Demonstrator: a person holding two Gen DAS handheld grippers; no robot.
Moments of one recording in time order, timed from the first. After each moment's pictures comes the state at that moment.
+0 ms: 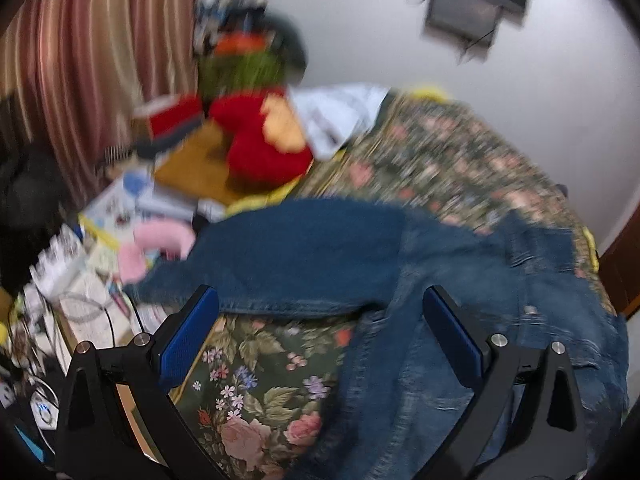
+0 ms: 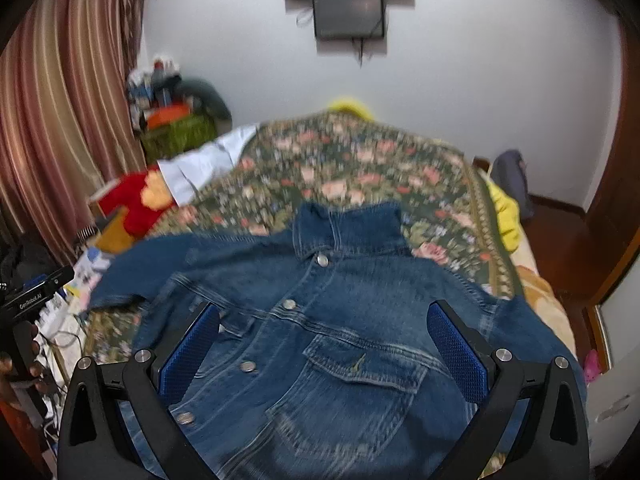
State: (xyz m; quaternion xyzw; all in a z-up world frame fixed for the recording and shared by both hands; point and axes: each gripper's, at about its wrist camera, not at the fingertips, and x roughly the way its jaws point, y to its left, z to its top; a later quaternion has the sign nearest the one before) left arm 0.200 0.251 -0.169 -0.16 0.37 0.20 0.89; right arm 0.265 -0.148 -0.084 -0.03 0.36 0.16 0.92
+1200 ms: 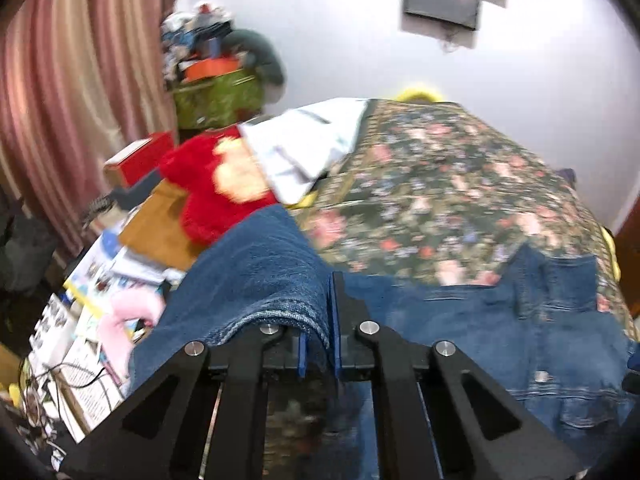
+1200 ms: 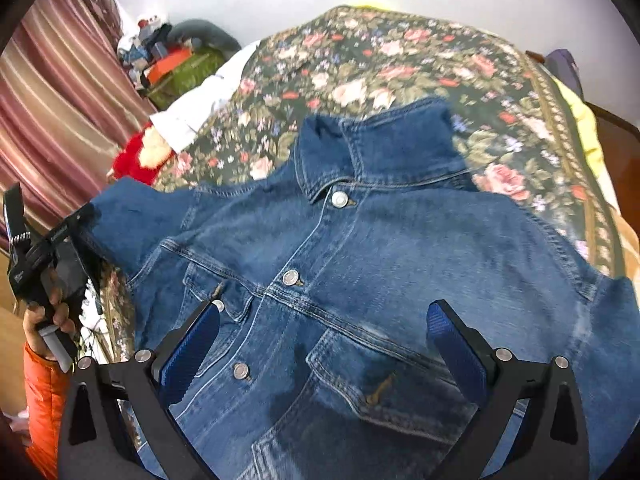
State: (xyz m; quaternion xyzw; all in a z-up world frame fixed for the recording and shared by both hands) left arm 0.322 0.220 -0.138 -0.08 0.35 0.19 0.91; right arm 0.371 -0.154 -0.164 0.05 0.52 0.23 0.82
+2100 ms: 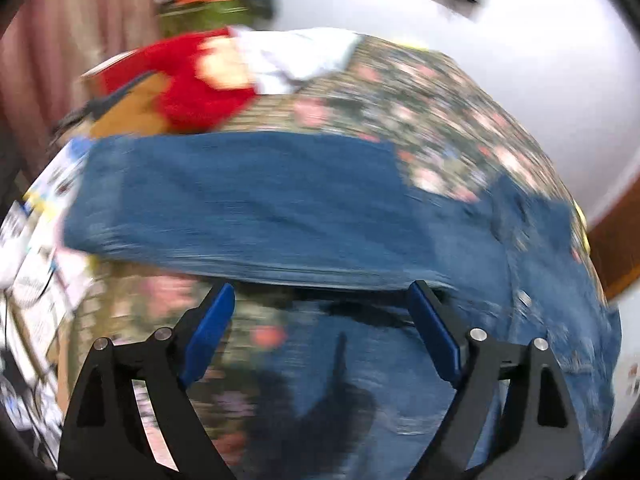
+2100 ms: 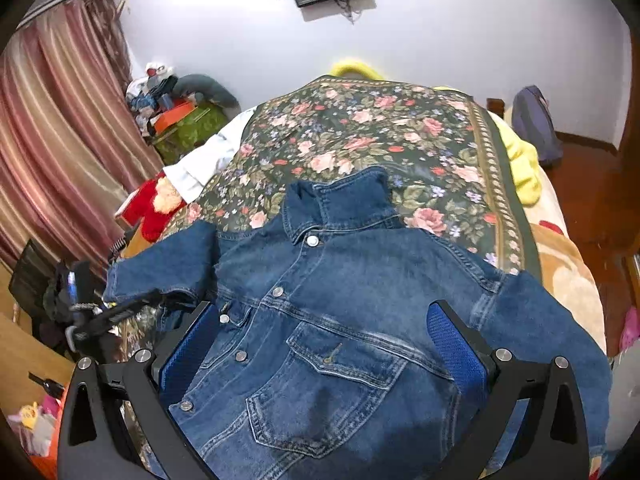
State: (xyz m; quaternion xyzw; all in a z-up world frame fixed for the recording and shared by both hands) left arm 0.257 0.227 -0.220 -0.20 0.42 0.16 0.87; right arm 0.315 -0.223 -0.096 0.06 0.43 0.21 0.87
